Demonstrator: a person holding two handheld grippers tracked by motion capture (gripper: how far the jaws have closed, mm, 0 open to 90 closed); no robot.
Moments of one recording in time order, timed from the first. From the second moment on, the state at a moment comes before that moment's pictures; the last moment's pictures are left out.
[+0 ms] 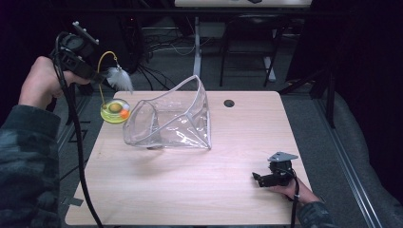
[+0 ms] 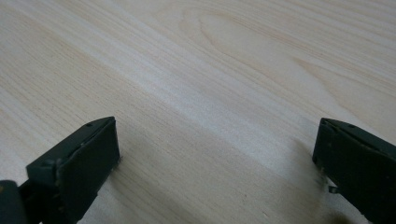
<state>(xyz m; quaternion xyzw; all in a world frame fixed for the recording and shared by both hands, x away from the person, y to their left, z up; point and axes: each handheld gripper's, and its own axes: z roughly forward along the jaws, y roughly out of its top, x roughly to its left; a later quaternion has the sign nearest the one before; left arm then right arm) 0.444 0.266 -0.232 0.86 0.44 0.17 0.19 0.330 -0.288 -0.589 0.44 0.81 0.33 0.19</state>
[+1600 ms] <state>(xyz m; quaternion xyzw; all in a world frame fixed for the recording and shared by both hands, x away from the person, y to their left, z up) 0.479 0.190 -0.291 0.89 0.38 0.11 0.21 0.330 -0.288 -0.589 0.44 0.81 0.33 0.19</state>
